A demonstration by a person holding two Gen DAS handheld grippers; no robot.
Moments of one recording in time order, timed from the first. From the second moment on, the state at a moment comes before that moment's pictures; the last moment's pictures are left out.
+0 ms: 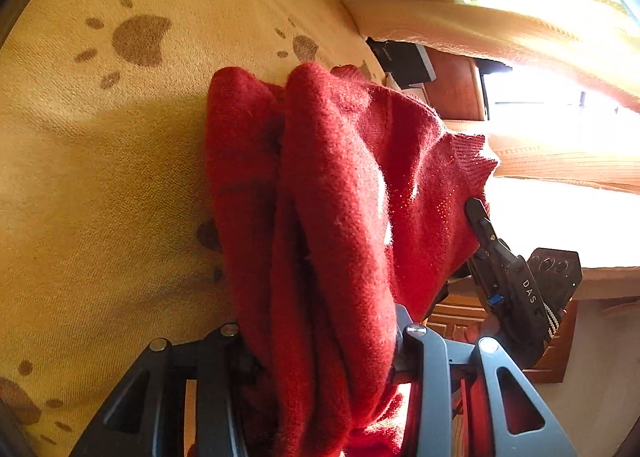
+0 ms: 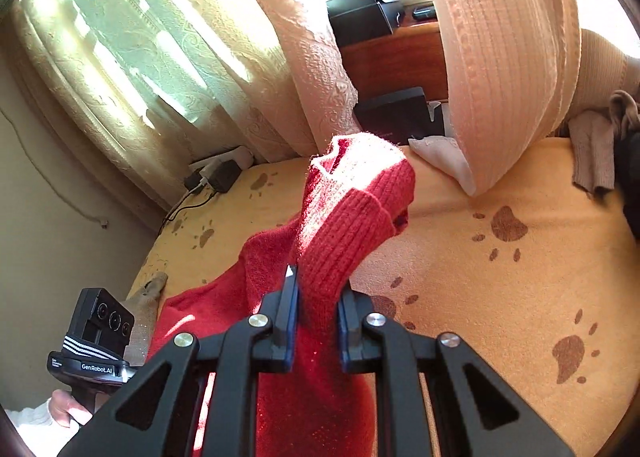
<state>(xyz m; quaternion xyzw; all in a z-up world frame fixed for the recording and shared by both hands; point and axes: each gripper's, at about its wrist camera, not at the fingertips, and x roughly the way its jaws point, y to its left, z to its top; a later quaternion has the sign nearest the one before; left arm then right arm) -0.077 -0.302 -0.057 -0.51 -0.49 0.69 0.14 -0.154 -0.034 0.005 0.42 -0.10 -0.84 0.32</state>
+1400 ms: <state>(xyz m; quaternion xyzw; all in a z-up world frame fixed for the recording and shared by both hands) 0.259 -0.575 -0.095 -0.35 -0.54 0.75 -0.12 -0.035 -0.441 -0.068 0.48 0.09 -0.68 0.55</state>
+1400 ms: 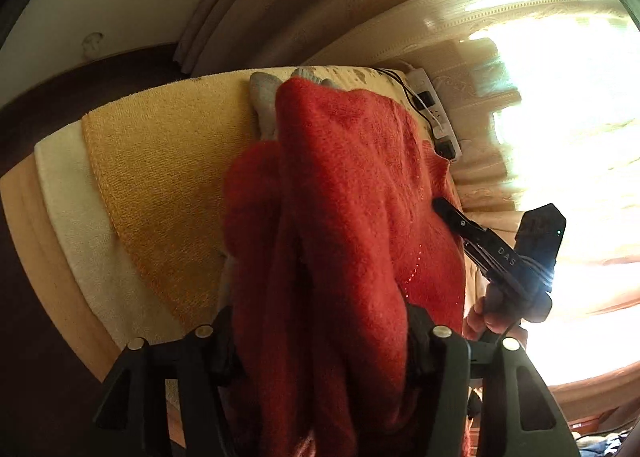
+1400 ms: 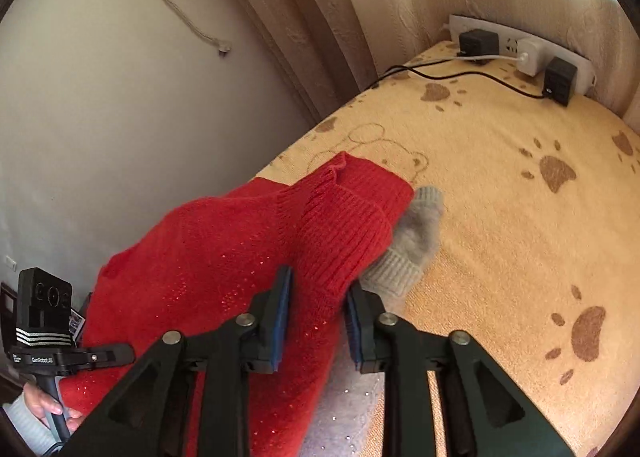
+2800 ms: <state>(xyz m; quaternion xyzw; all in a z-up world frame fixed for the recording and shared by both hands) 0.273 -0.440 -0.008 -0.42 -0.16 0.89 -0.09 0.109 -0.369 -0.021 0.24 0.28 -0.68 0.63</state>
